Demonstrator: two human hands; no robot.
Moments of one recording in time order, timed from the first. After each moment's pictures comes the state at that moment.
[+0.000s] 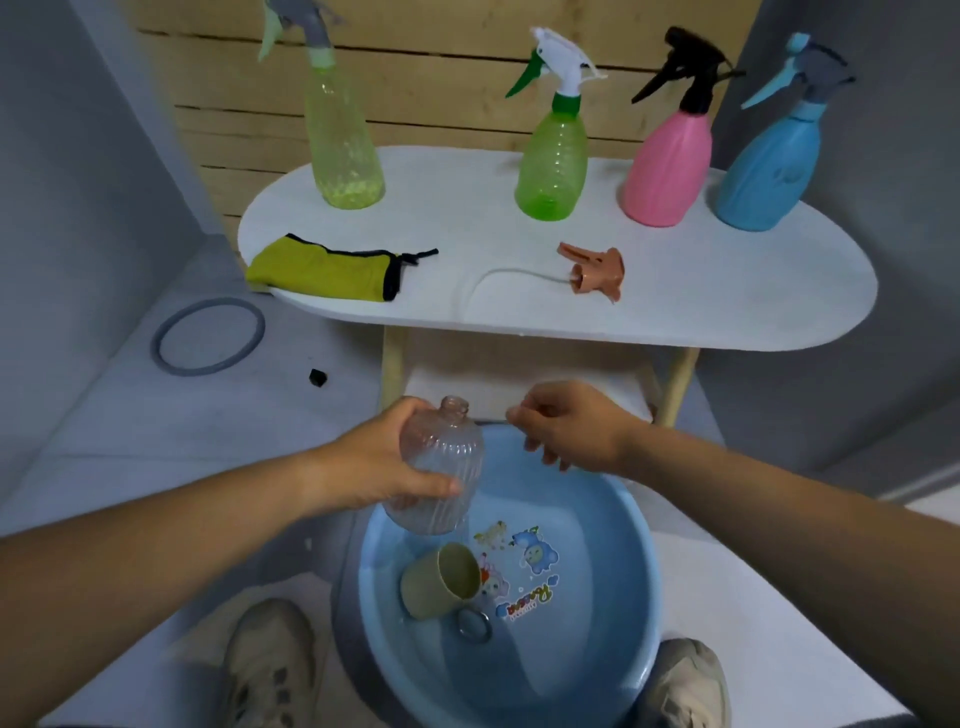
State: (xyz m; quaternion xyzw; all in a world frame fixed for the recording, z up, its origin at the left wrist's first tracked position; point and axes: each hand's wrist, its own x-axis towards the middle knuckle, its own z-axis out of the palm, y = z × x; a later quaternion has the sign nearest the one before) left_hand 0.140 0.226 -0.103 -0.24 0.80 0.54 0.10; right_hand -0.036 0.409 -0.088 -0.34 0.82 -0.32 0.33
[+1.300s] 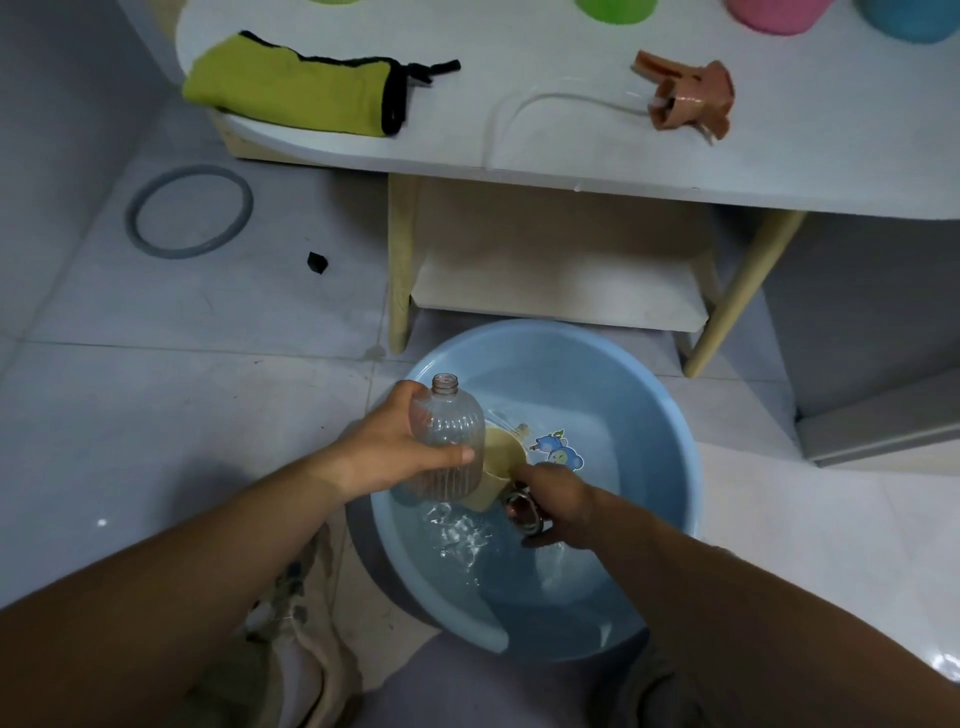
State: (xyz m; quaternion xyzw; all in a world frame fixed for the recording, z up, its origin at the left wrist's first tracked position) left_hand 0.176 0.237 -0.237 -0.36 0.77 0.52 0.13; right_hand 0.048 0.435 -0.318 0.05 0.71 -0.36 0.61
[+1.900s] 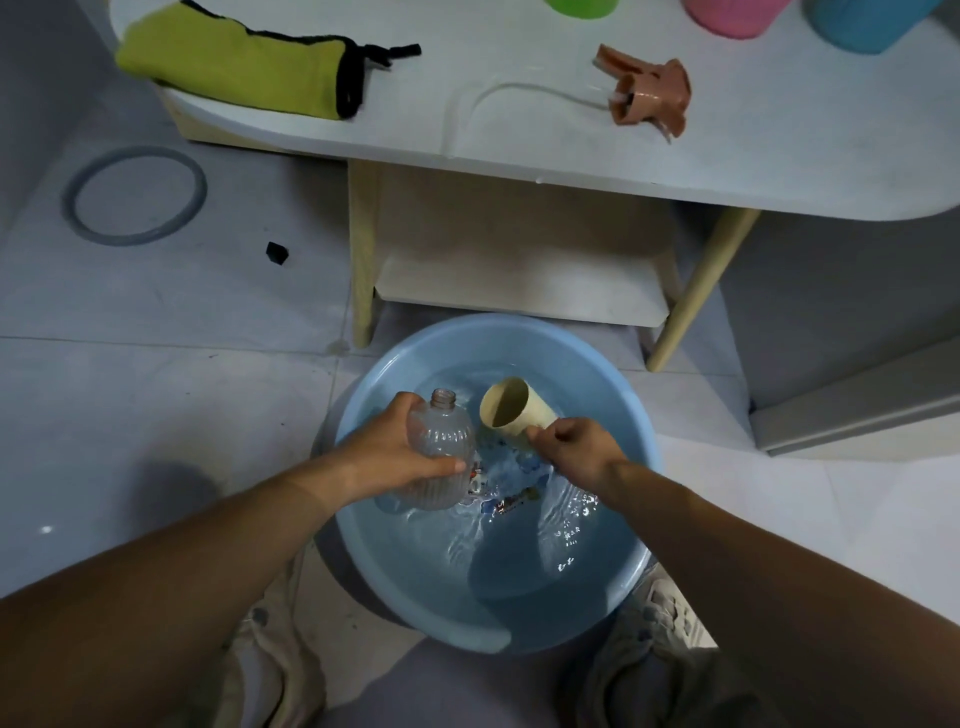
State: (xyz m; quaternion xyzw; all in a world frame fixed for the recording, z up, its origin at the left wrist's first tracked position) left_hand 0.157 0.261 -0.263 -0.32 0.79 0.50 0.17; right_hand -0.010 0.470 -0.286 -0.11 0.85 -0.32 0.41
